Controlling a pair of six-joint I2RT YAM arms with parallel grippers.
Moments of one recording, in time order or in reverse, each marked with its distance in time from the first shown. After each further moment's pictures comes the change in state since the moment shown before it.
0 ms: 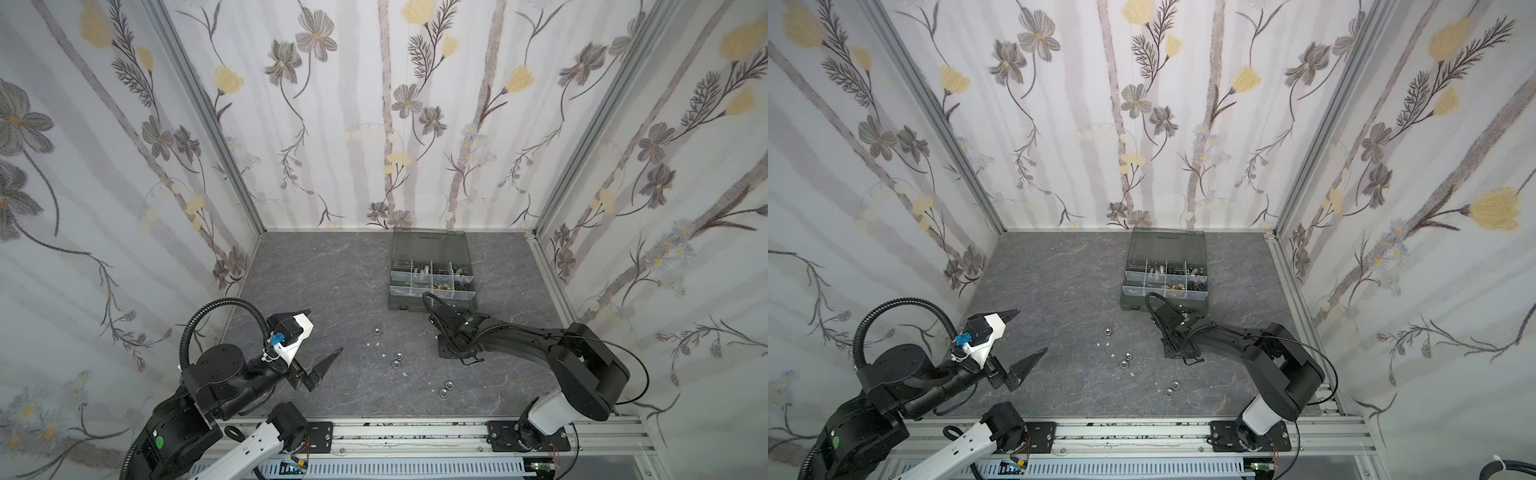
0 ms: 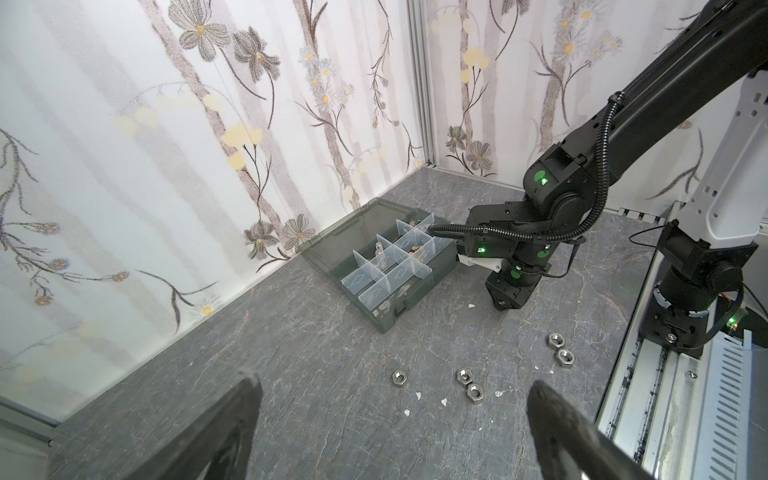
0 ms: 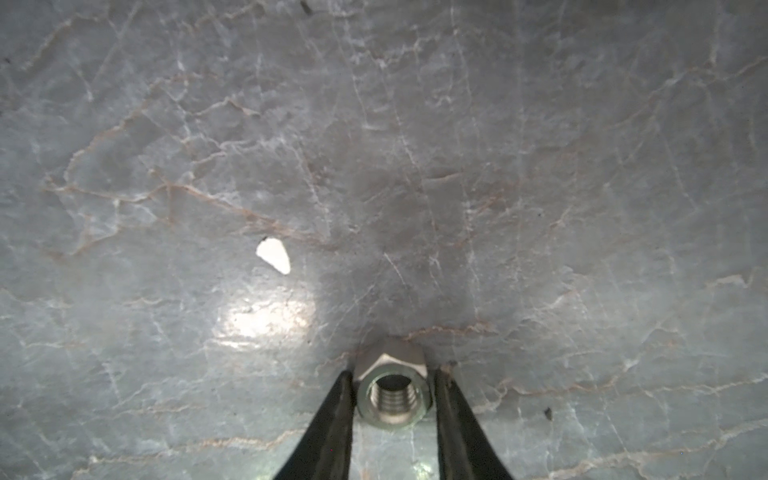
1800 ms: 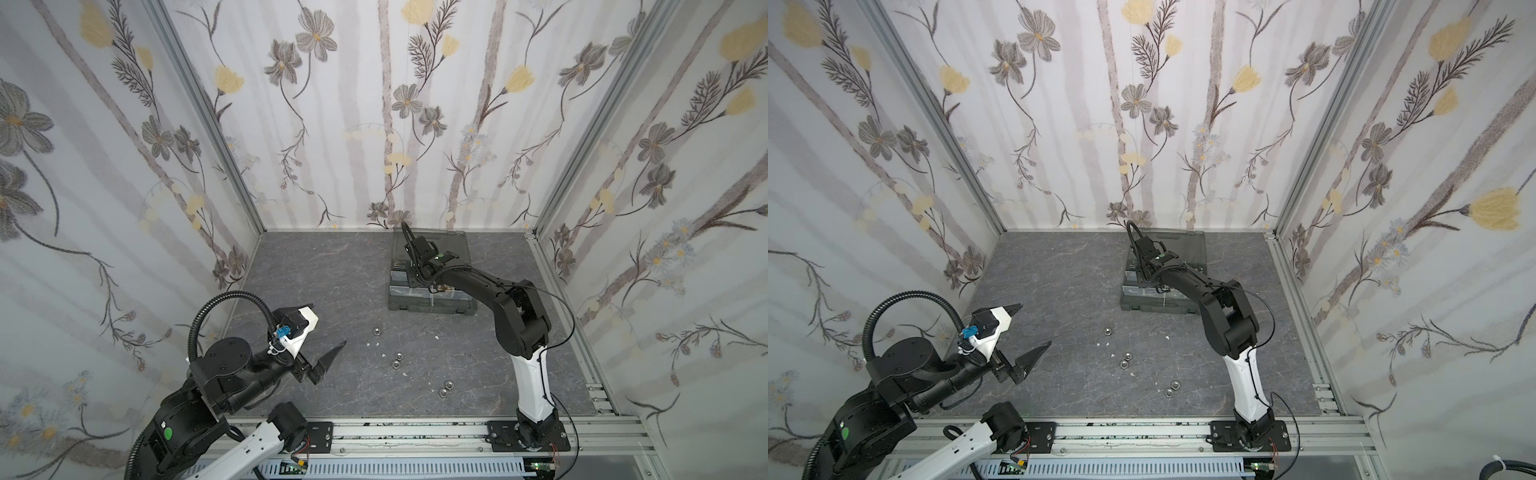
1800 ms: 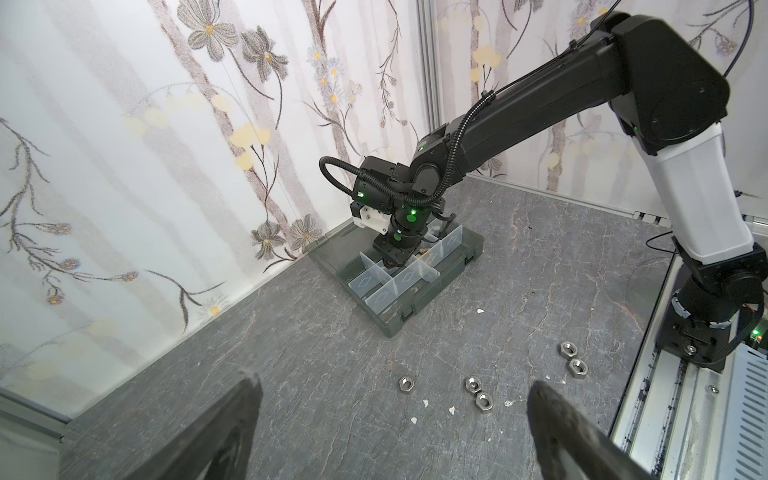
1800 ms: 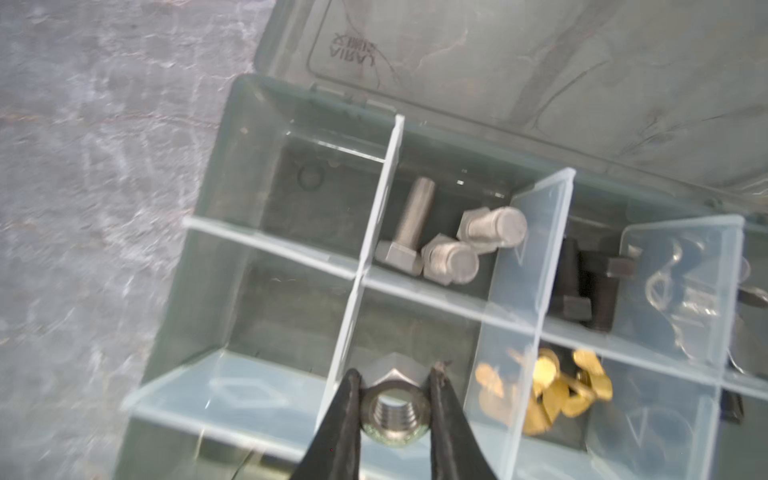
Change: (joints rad) left arm 0.000 0.039 -0.001 0.039 -0.026 0.000; right arm -0.162 0.568 0.904 -0.021 0.018 -0.373
